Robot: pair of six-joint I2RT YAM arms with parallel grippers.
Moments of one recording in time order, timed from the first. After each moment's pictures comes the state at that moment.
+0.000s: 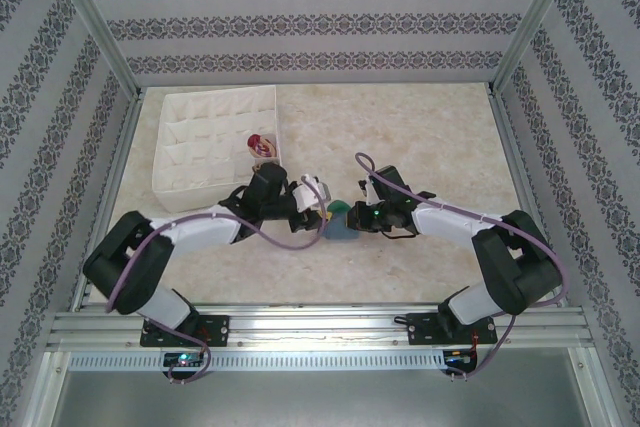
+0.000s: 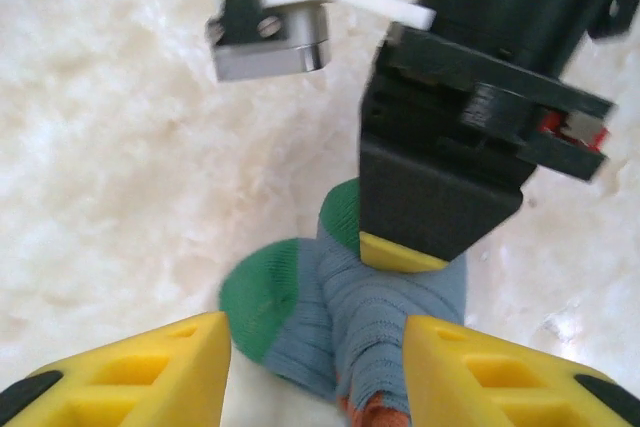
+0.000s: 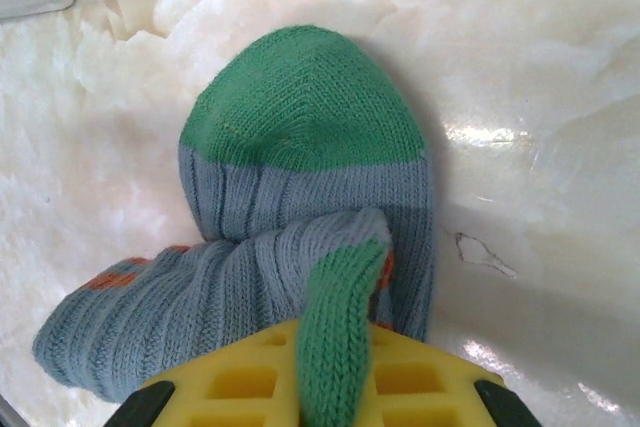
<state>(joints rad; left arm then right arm) -0.66 1.50 0.72 0.23 0.44 0.44 0.51 1.49 0.69 -0.24 -0.38 0.58</state>
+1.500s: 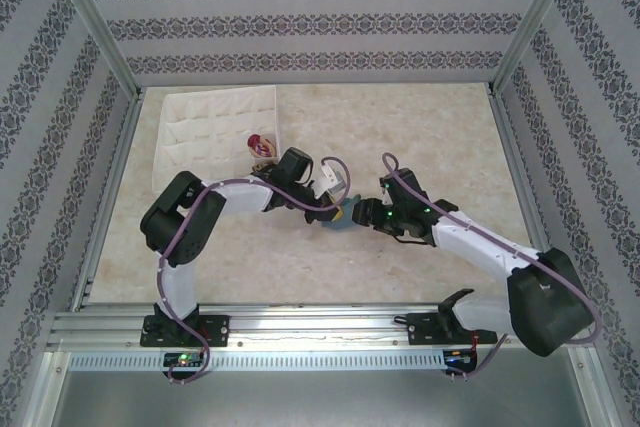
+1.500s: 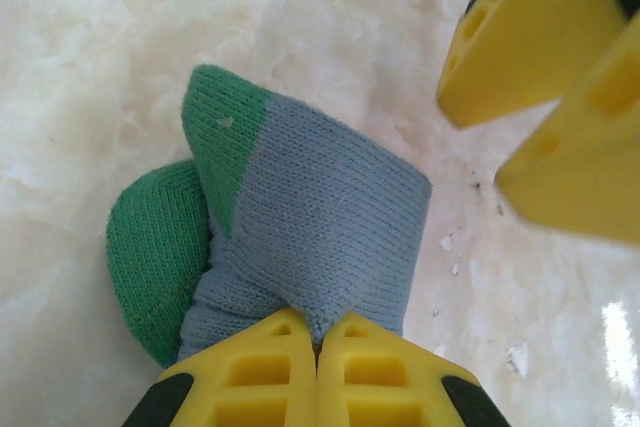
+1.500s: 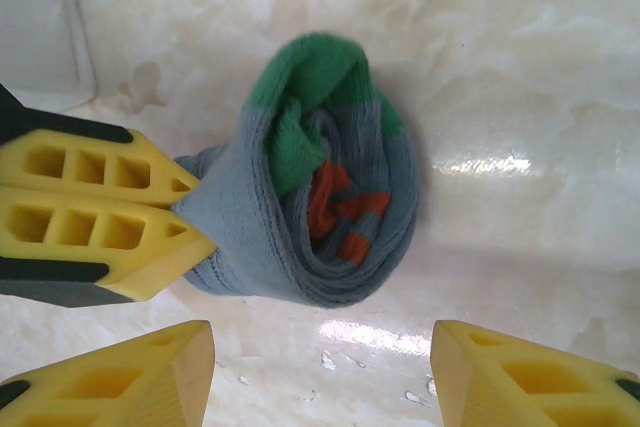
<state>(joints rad) -0.59 1.93 1.09 -0.05 0.77 0.19 0.50 1.26 0.64 -0.33 -0.25 0.75</state>
